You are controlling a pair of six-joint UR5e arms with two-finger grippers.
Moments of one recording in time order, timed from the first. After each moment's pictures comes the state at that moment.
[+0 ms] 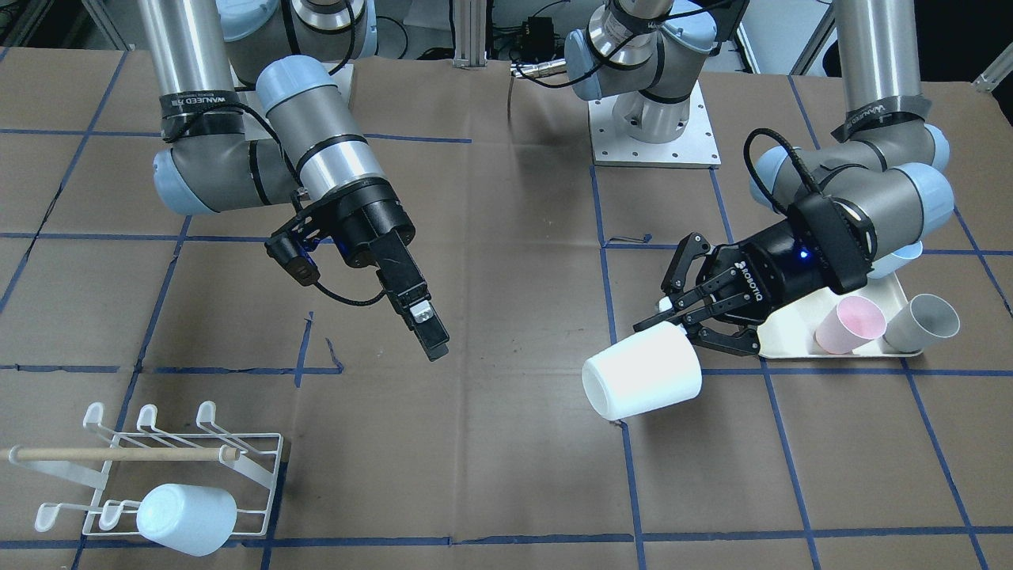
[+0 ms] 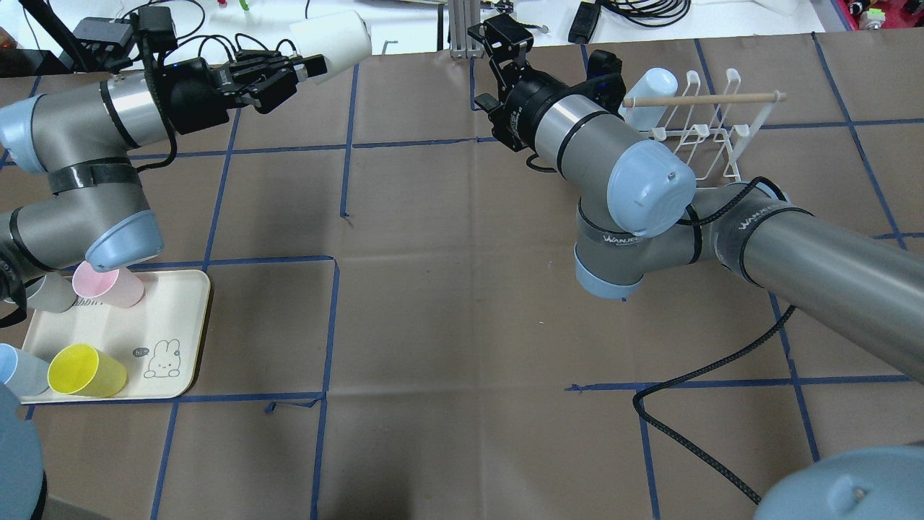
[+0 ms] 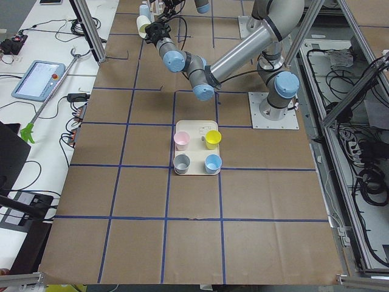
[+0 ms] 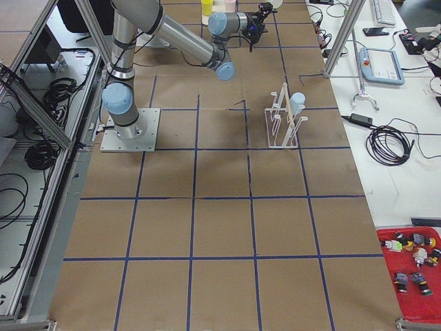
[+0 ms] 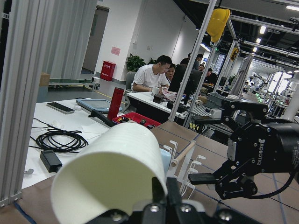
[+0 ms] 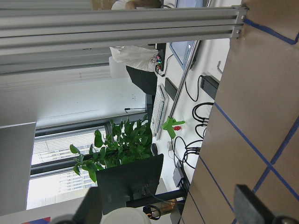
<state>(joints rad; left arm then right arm) -1.30 -1.88 -1.93 -0.32 0.17 0.69 1.80 -1.16 1.90 -3.61 -1.23 1.59</state>
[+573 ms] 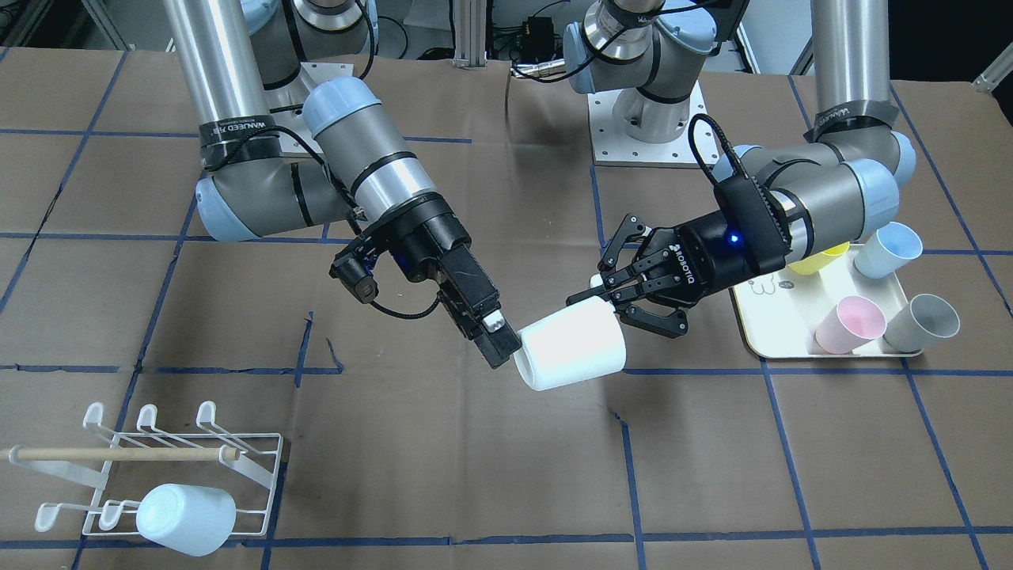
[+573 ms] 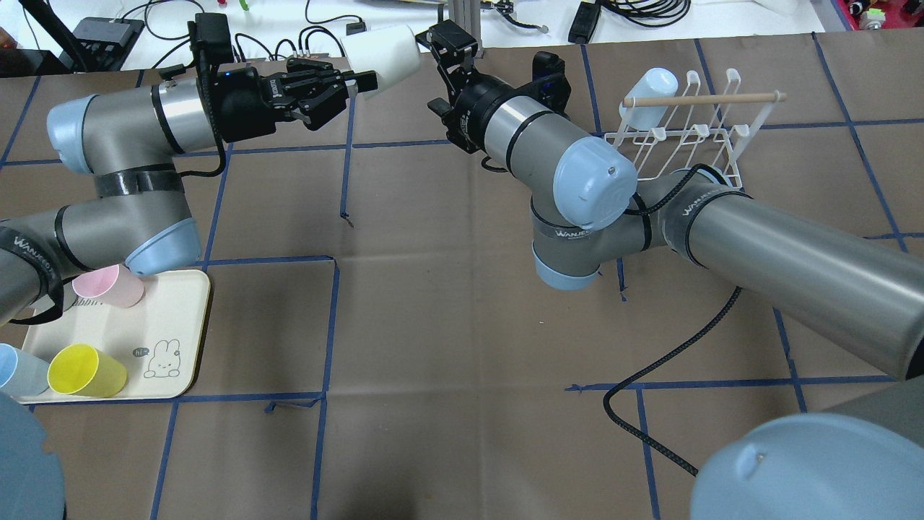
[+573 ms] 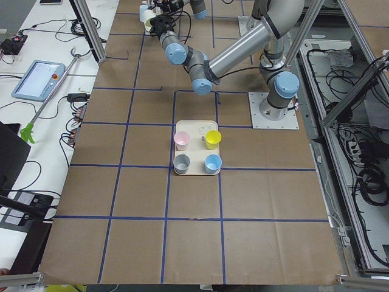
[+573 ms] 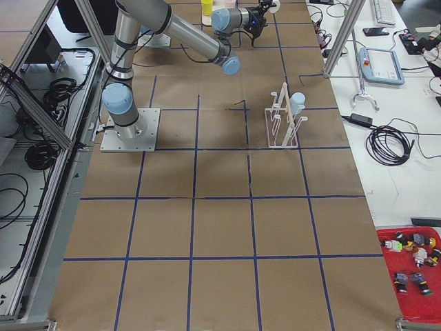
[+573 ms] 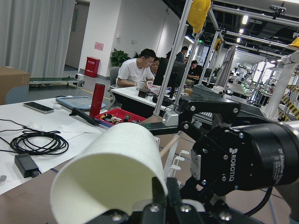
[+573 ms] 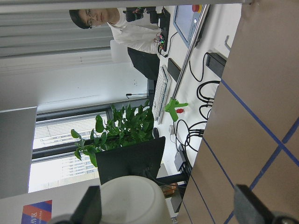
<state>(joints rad) -1.34 -1.88 -1.96 -0.27 0.17 0.69 1.85 -1.11 1.84 -3.60 -1.24 1.60</state>
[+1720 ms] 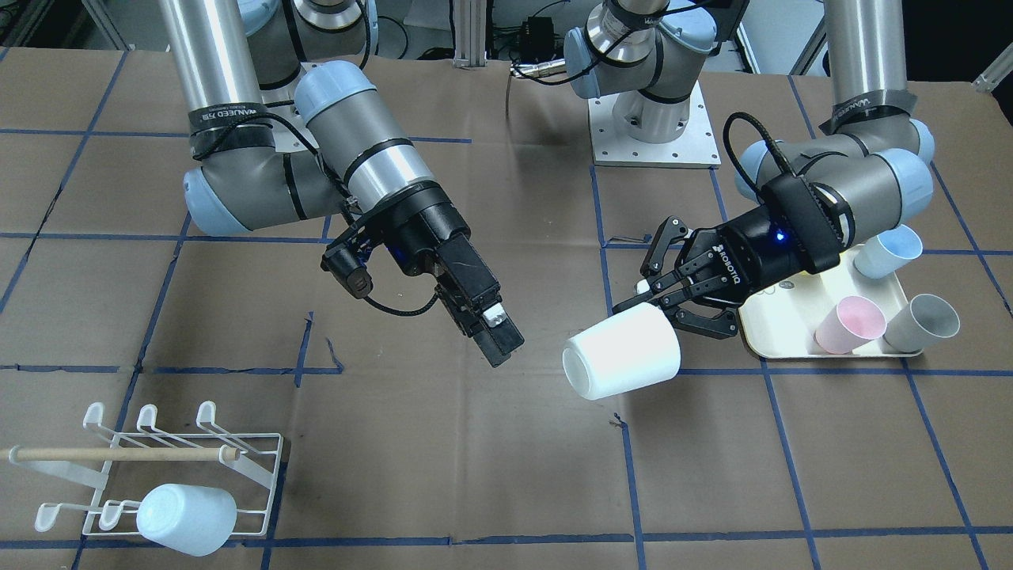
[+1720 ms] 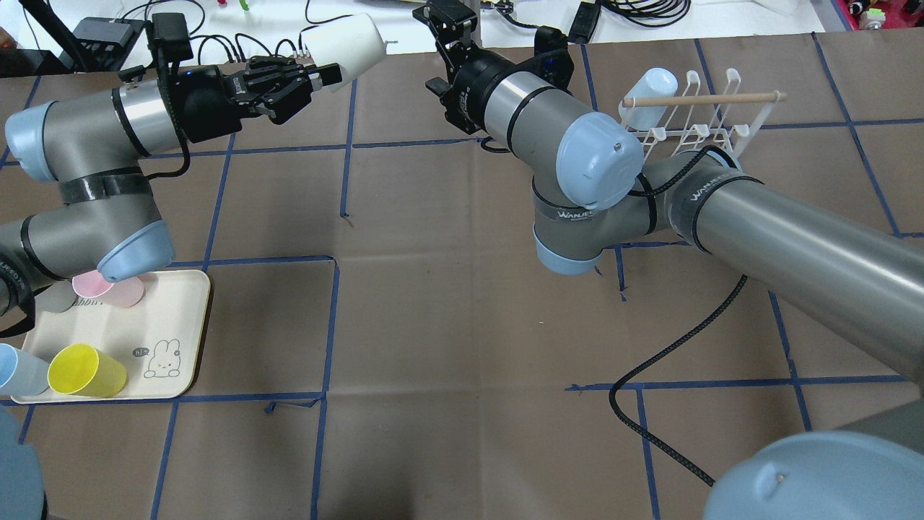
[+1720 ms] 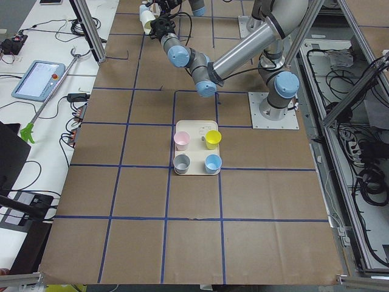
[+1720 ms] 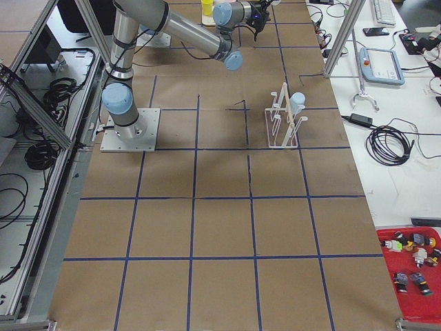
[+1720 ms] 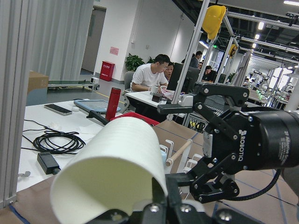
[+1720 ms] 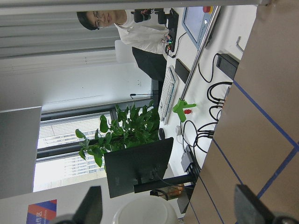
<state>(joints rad) -1.27 -1.86 -1.97 -0.26 0.17 0.67 1.85 -1.13 1.80 -3.55 -1.24 1.60</state>
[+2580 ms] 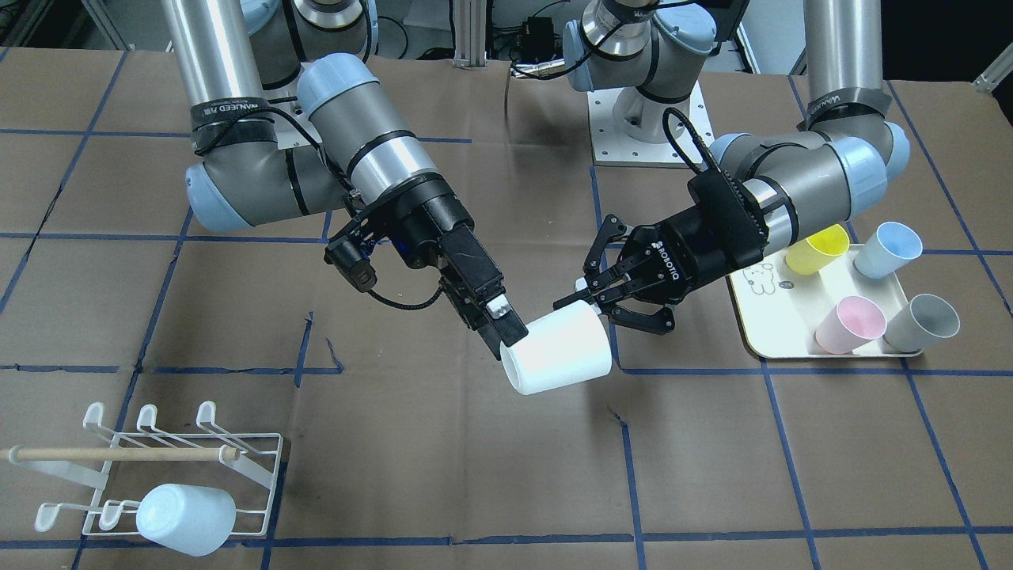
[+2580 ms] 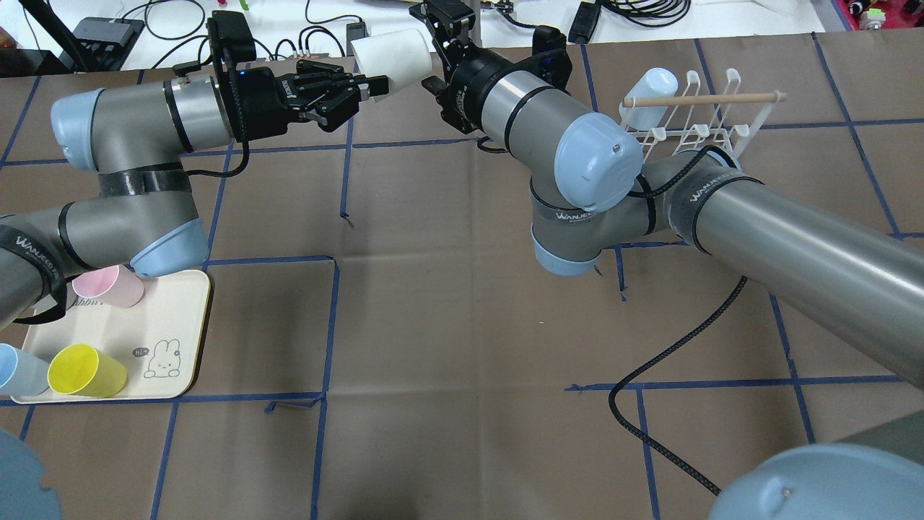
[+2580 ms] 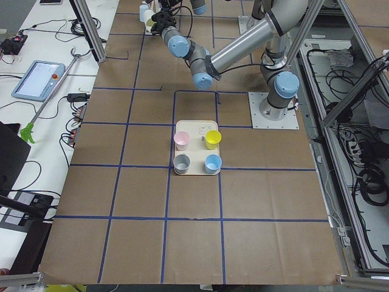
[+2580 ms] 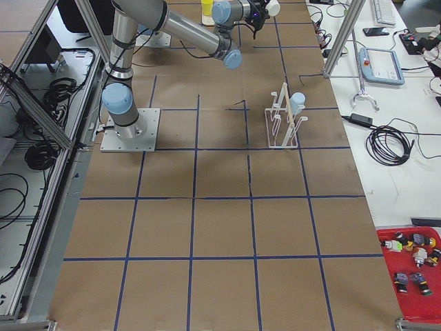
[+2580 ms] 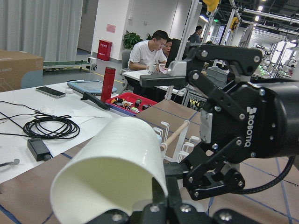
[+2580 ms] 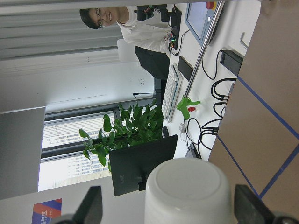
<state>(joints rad) -1.36 -1.85 -1.96 -0.26 0.29 0.65 1.85 -1.14 1.80 -3.55 -1.24 1.62</state>
